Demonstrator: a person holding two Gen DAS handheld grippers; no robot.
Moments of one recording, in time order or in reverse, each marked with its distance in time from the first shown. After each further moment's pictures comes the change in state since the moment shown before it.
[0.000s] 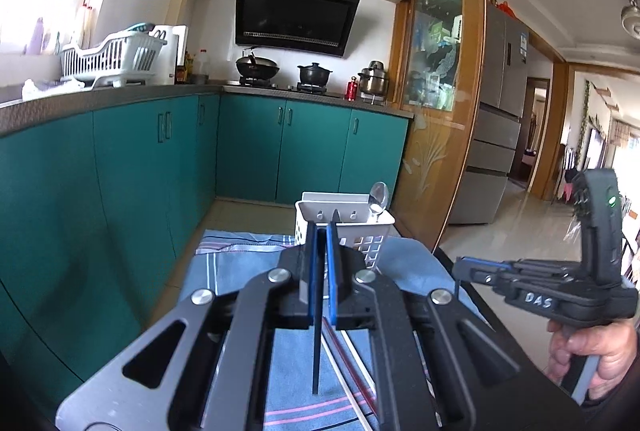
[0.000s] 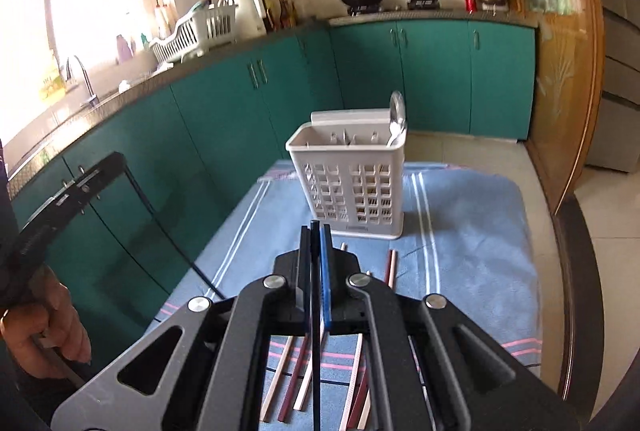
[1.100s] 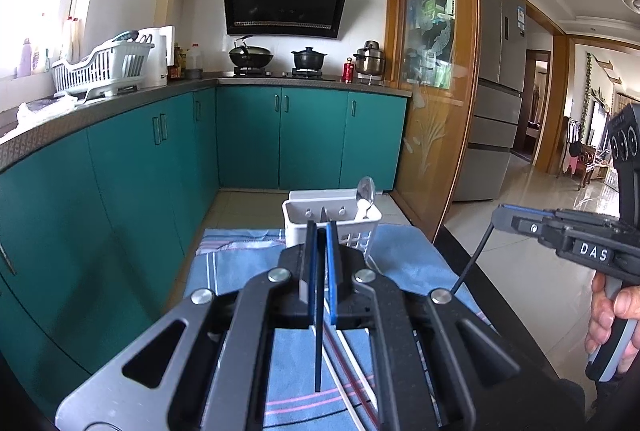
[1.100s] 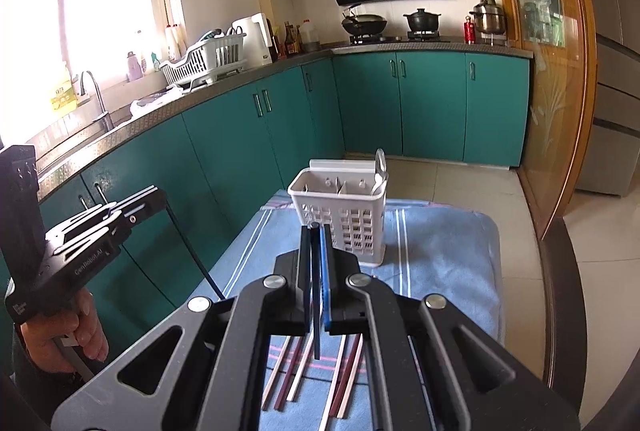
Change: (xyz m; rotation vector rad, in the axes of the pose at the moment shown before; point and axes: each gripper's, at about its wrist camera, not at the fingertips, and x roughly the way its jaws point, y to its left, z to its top) left arm 0.002 -0.025 0.036 0.057 0.077 0.008; right arm -0.058 0.001 0.041 -0.049 -0.071 -0.018
